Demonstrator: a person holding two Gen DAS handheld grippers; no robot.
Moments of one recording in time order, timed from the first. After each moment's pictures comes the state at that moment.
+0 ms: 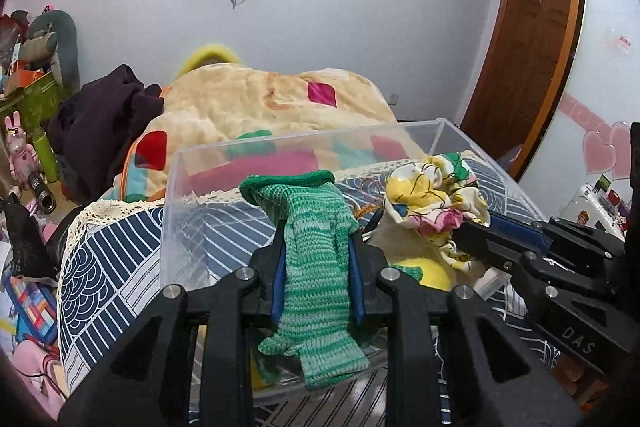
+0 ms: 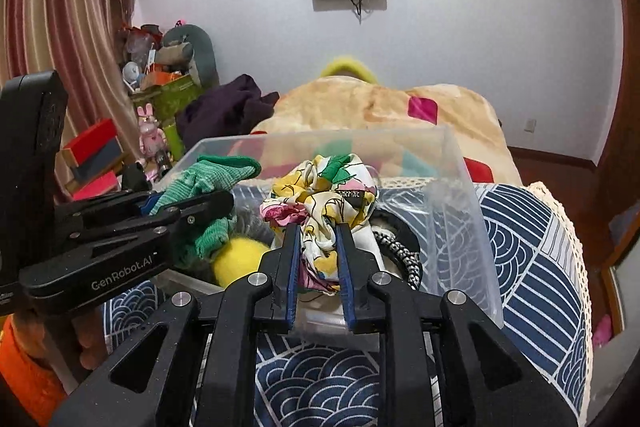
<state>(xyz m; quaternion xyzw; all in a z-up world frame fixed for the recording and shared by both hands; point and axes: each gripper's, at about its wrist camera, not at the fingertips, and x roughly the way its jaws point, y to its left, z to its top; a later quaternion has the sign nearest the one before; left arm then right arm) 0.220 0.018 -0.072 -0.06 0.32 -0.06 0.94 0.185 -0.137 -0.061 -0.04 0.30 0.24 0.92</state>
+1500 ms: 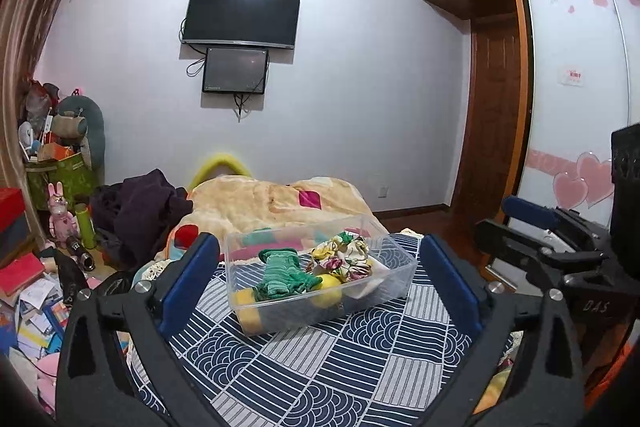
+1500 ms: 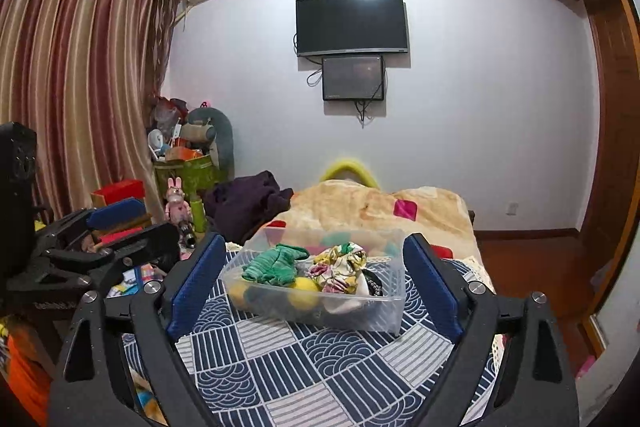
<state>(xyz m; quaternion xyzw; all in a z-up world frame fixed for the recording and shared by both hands) 0.018 -0.006 0.038 -0.04 0.12 -0.05 0.99 0.054 -0.175 0.031 -0.03 0.13 0.24 0.96</state>
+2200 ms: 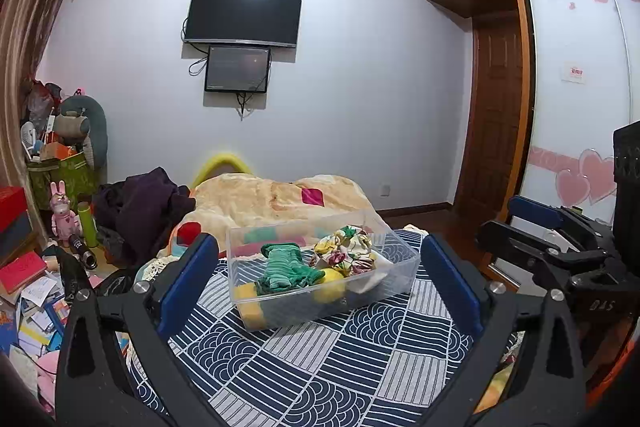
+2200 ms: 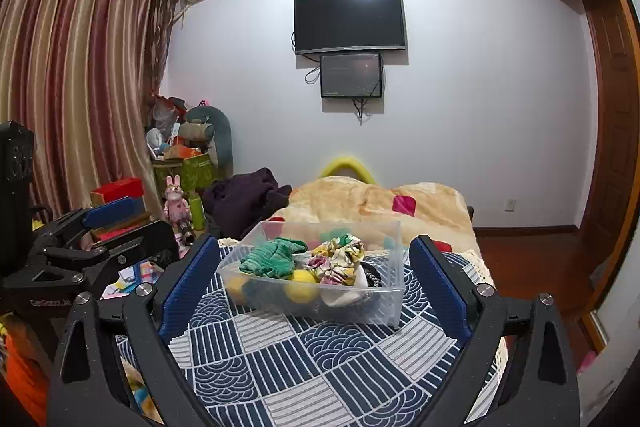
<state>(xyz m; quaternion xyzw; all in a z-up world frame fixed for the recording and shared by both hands) 0.016 -0.009 0.029 -0.04 0.12 -0.04 0.99 0.045 -0.180 0.020 -0.03 0.13 0.24 0.96</state>
